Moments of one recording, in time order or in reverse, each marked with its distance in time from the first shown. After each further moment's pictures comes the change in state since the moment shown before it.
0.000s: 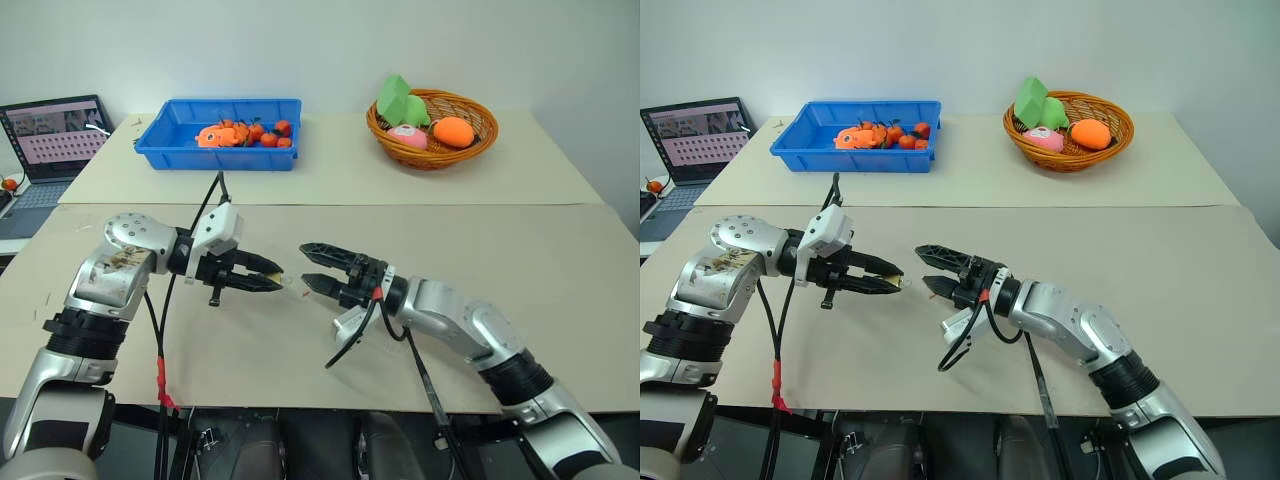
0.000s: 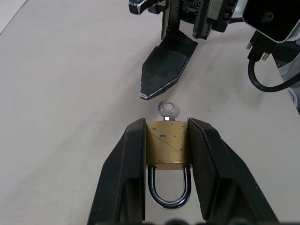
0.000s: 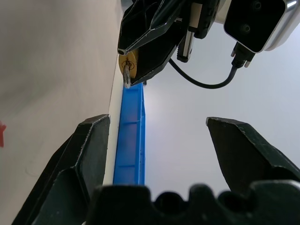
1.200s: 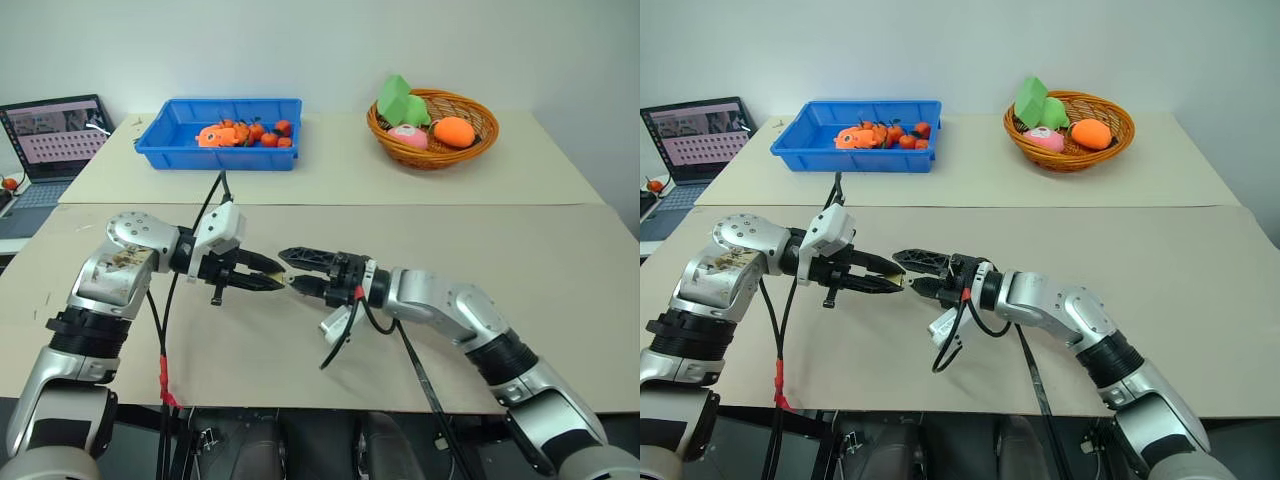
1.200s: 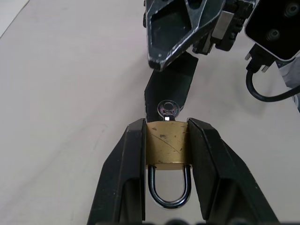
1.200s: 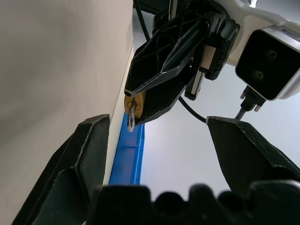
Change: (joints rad) left arm -0.009 -0.009 -0.002 0.004 0.007 -0.001 -0.001; right arm -0.103 0.009 0.041 0.068 -0.051 -0.097 0.009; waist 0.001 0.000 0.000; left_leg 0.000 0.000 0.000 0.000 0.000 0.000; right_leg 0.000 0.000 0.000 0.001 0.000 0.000
